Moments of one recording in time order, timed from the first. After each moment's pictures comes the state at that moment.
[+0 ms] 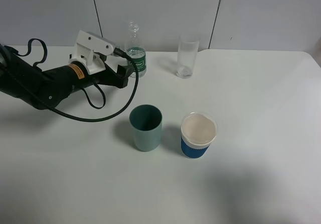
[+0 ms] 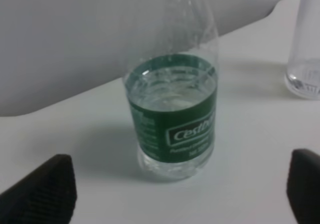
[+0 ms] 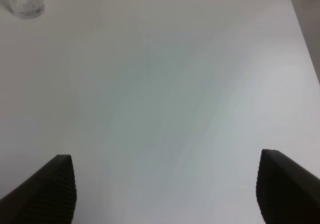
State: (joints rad) left arm -0.37 1.99 -0.73 0.15 -0.90 0.02; right arm 0.00 0.00 -0.49 0.03 1.06 -0.09
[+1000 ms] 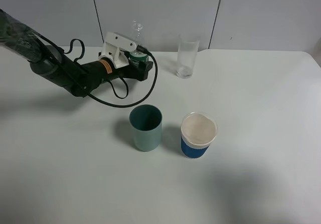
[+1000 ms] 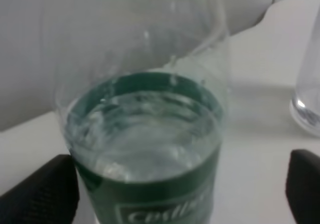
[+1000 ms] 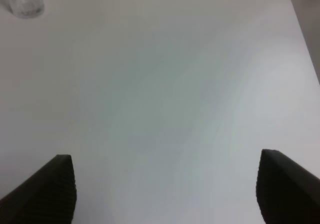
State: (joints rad) left arm -0.37 2.27 -1.10 0.28 -0.86 -0.12; right arm 0.00 0.00 -0.49 0.03 1.06 -0.09
